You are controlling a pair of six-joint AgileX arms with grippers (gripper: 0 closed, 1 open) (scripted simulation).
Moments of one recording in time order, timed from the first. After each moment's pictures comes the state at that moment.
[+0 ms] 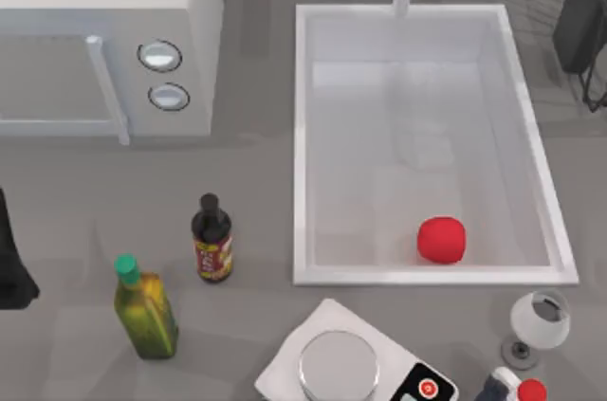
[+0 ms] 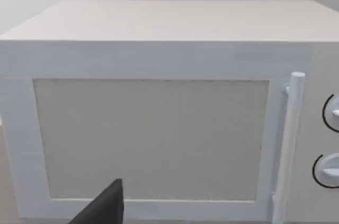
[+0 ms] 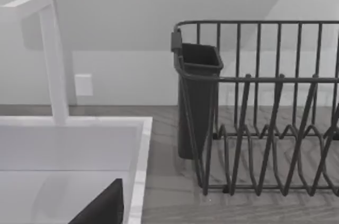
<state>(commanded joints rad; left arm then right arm) 0.00 0.00 0.00 0.00 0.00 0.00 0.00 0.00 0.00 0.00 0.00 0.00</state>
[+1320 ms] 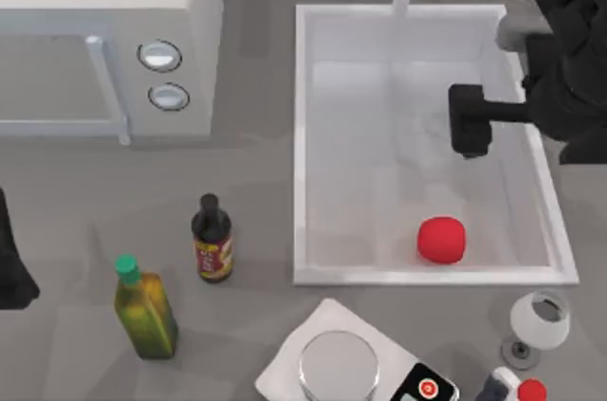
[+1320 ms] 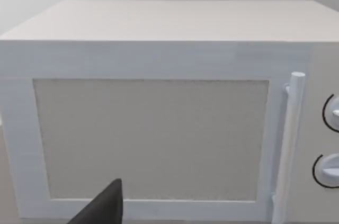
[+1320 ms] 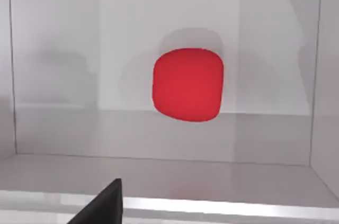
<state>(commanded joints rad) 0.00 0.00 0.00 0.00 0.00 0.00 0.37 1.72 1.31 -0.87 0.00 0.38</state>
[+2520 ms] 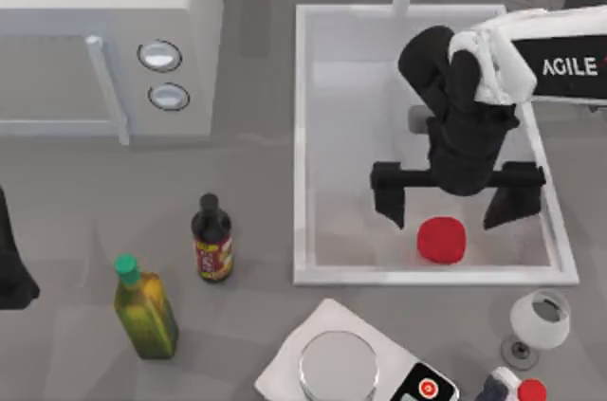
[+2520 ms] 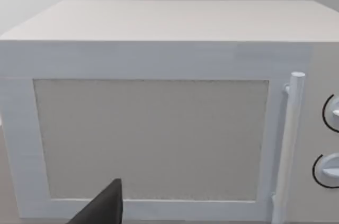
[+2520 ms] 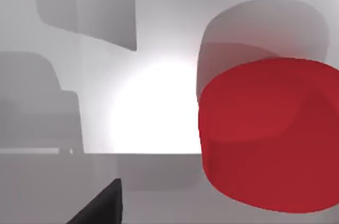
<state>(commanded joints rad) 0.00 0.00 0.00 0.00 0.00 0.00 0.45 2.24 1.51 -0.84 0.00 0.47</state>
